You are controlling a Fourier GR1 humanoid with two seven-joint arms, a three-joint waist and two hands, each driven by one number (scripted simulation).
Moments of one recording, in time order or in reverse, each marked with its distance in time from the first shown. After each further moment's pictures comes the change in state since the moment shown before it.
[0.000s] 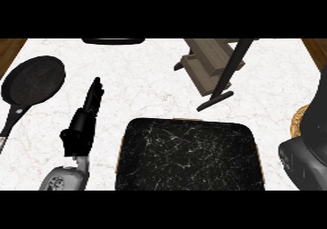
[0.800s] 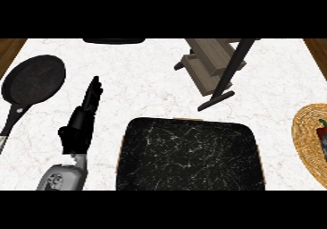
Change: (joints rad) left arm -0.015 0.006 0.025 0.025 0.009 -0.026 -0.015; right arm 0.072 -0.169 0.072 0.347 0.061 -0.334 -0.238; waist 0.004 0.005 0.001
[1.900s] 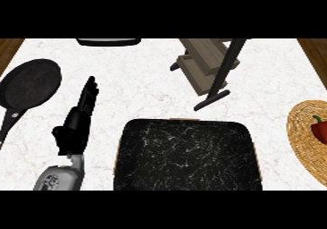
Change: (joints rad) left arm 0.011 0.002 0.021 -0.017 0.001 -0.004 0.016; right arm 0.070 -0.222 -0.405 0.046 -0.213 -0.307 0.105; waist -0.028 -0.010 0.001
